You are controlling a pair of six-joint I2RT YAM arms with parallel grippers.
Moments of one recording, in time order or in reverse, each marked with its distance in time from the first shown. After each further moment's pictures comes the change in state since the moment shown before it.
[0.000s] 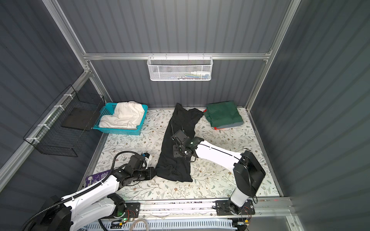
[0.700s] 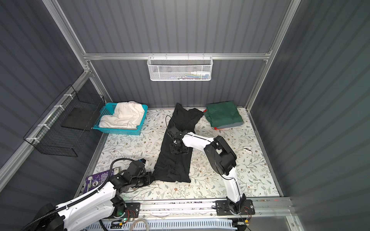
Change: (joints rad) left arm -0.072 -0.103 -0.087 -0.046 -0.061 -0.197; right arm -0.077 0.380 0.240 -0.059 -0.112 -0.174
